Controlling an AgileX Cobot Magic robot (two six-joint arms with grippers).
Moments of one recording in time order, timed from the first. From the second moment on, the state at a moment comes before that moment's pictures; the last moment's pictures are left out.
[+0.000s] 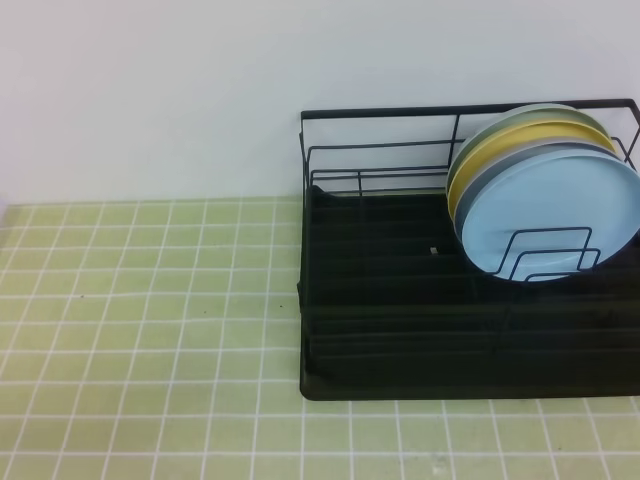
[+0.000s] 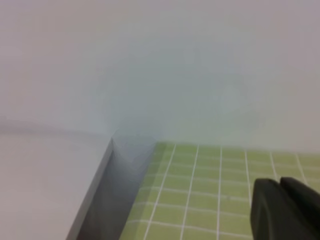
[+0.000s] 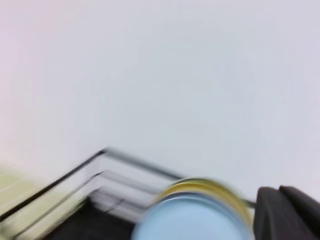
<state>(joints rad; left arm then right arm) -0.01 0.00 -0.23 0.44 0.35 -0.51 0.10 0.24 -0.42 0.77 0.30 -0.91</state>
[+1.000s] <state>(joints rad) -0.01 -0.01 0.00 -0.08 0.32 0.07 -0.01 -0.01 0.00 0.01 0.32 -0.24</state>
